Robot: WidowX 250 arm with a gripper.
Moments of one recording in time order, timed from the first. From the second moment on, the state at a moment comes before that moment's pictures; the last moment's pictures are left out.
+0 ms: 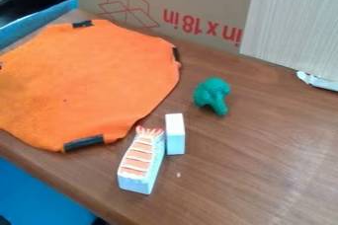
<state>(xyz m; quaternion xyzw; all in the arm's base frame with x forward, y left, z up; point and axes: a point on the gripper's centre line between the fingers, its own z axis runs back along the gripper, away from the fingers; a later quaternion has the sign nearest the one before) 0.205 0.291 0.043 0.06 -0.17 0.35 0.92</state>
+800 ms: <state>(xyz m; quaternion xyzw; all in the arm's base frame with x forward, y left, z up) 0.211 0.294 0.118 -0.03 -0.11 0.37 0.92</state>
